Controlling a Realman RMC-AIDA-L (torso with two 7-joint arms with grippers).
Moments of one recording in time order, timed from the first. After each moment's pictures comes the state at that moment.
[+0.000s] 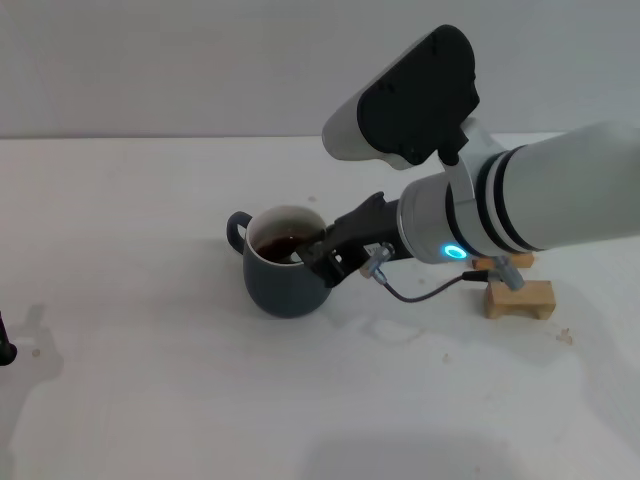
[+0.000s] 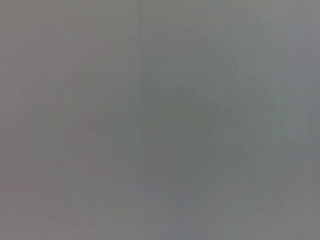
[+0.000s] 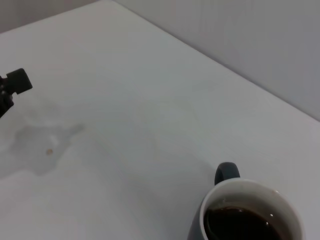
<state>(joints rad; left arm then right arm) -0.13 -2.07 -0.69 -0.16 2.24 1.43 -0.12 0.61 2.08 1.27 1.47 -2.51 1.04 -0.26</state>
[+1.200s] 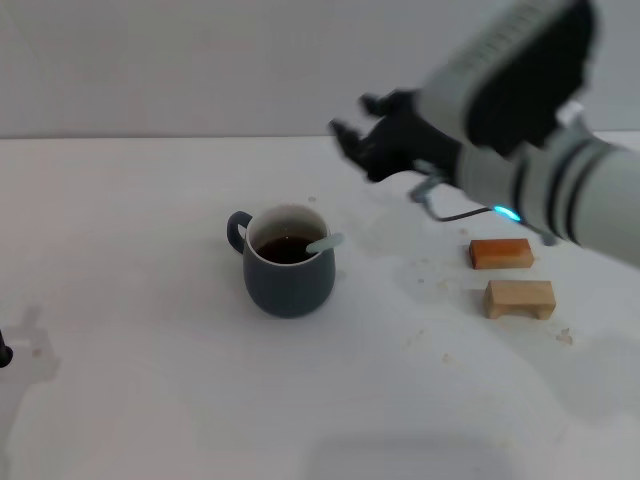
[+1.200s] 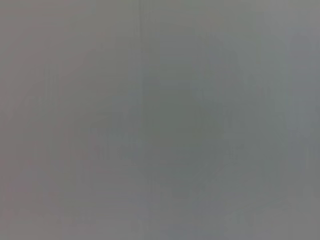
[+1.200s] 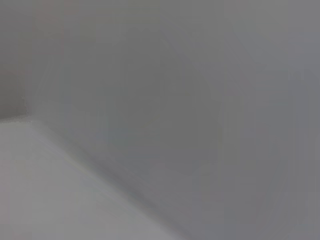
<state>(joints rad) -0.12 -2.07 -0.69 -0.15 2.24 1.43 -0.12 0.31 2.08 1.21 1.53 -2.63 0.39 -0.44</state>
